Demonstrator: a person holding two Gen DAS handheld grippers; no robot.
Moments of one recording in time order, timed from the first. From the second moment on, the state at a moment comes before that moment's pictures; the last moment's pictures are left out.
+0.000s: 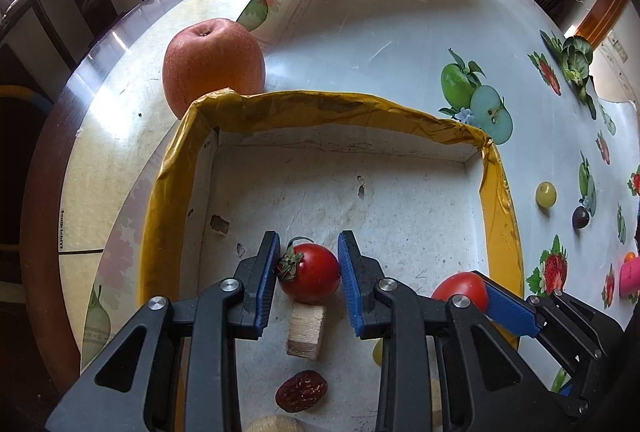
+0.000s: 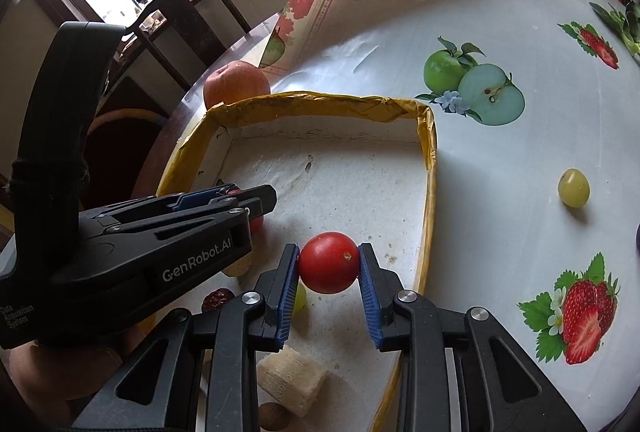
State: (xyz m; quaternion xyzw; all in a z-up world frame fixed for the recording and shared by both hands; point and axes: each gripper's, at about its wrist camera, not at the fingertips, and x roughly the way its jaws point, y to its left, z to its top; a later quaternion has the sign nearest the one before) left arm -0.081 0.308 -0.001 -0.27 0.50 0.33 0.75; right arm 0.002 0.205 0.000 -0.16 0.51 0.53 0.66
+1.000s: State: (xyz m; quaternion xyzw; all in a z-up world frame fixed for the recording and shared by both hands) left arm -0.101 0.292 0.050 -0.27 0.46 0.35 0.77; right arm -0.002 0.171 0.026 -0.15 0.49 0.52 0.68
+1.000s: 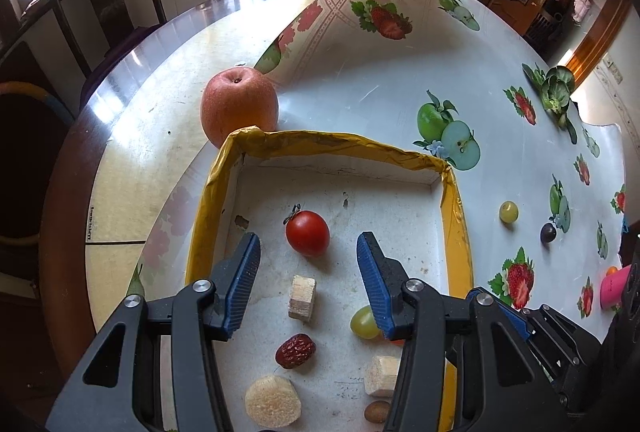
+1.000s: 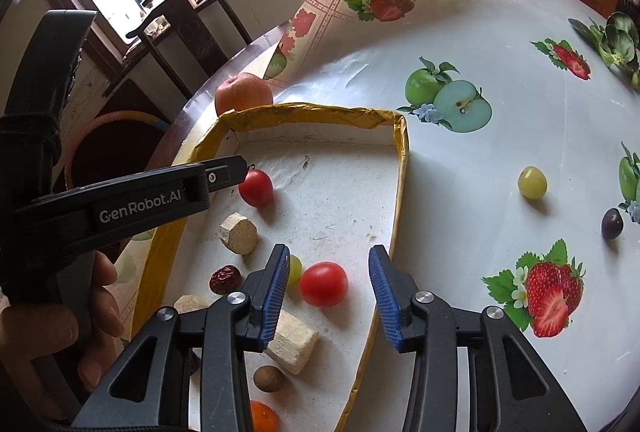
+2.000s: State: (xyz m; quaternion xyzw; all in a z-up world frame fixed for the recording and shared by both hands) left arm -0.044 0.201 0.080 -0.24 0.46 0.27 0.81; right arm 0.074 0.029 0.049 -0.07 0.50 0.42 0.75
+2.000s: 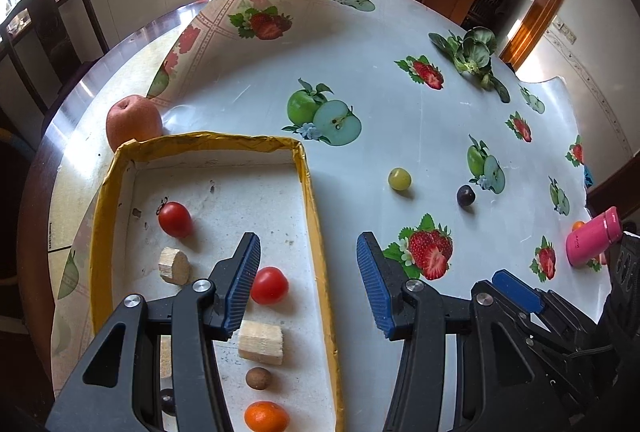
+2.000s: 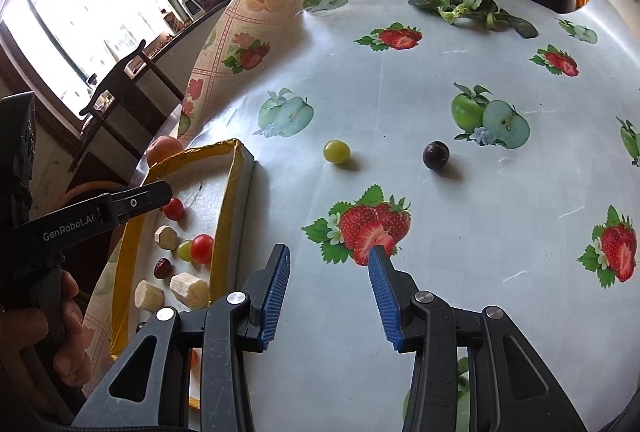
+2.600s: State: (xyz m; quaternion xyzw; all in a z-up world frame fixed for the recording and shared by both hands) left arm 0.046 0.185 0.033 -0.24 0.50 0.22 0.81; right arm 0.160 0.048 0.011 -0.06 0.51 0.38 0.77
